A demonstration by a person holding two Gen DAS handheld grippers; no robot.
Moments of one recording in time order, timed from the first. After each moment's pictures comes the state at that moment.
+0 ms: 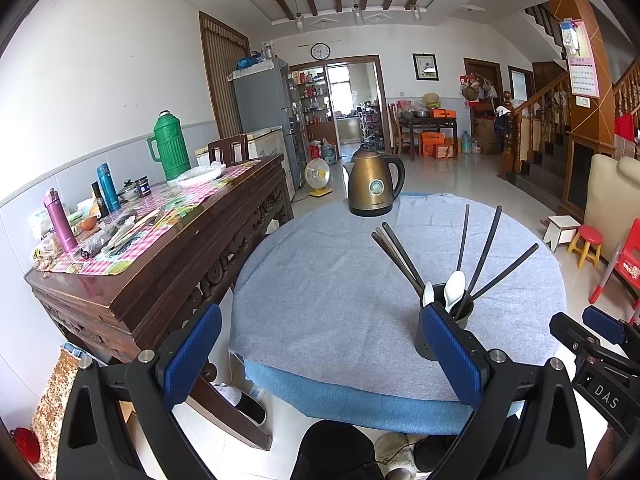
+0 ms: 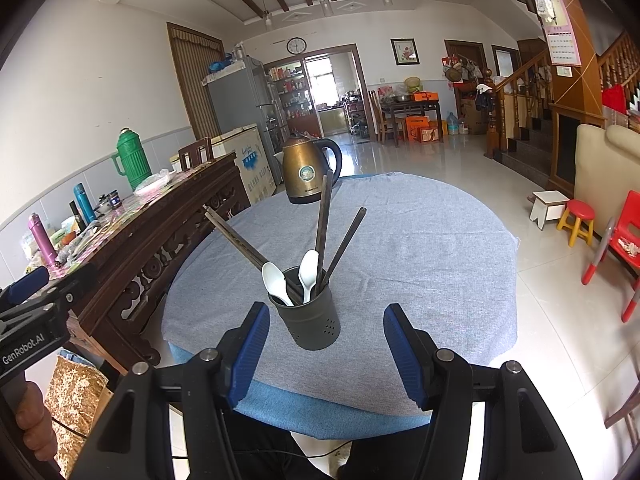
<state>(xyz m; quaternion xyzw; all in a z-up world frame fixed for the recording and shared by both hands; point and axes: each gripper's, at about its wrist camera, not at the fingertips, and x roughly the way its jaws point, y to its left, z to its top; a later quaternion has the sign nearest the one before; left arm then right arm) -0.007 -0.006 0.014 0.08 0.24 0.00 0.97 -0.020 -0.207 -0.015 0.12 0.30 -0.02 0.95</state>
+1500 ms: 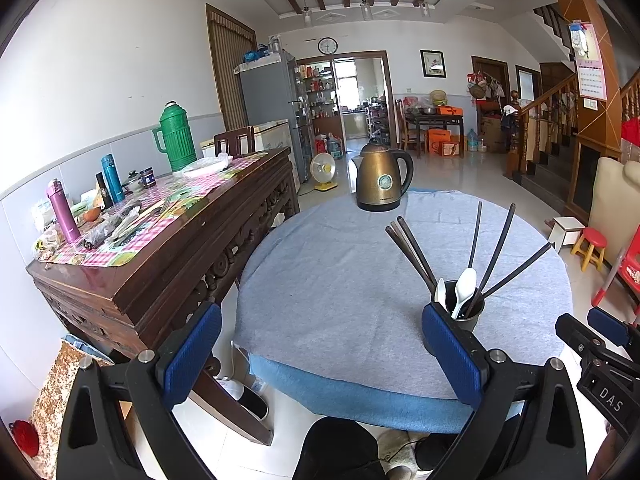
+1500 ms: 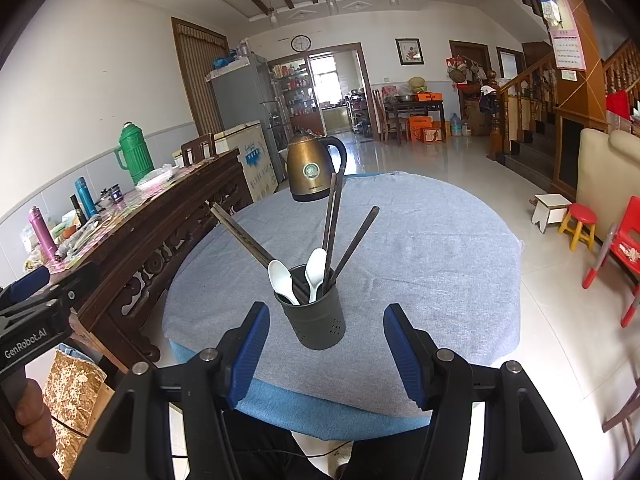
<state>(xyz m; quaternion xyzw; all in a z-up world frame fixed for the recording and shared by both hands) -0.003 0.006 0.011 0.07 0.25 0.01 0.97 -0.018 -0.201 -0.016 0.11 0.30 -0.02 0.95</state>
